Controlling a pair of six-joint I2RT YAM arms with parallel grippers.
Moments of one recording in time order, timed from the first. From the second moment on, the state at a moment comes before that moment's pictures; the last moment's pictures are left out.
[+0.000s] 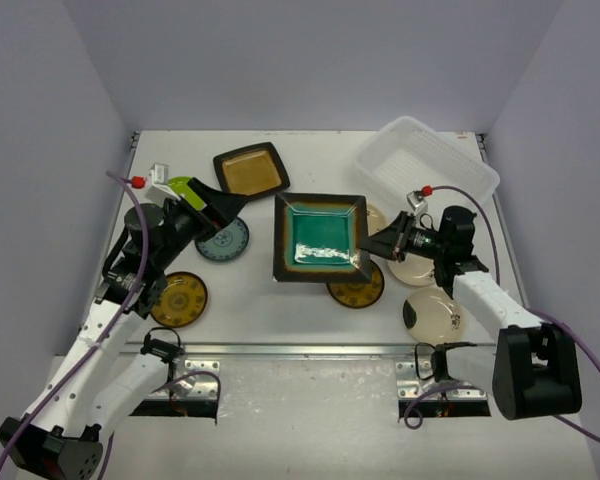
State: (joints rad) left arm -0.27 0.74 0.78 -0.19 0.18 -0.91; right arm 0.08 1.16 0.46 0.40 -1.01 1.00
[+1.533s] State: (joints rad) left arm -0.27 0.64 0.69 -0.44 0.20 -0.51; right arm -0.26 1.59 1.00 0.07 -0.21 0.85
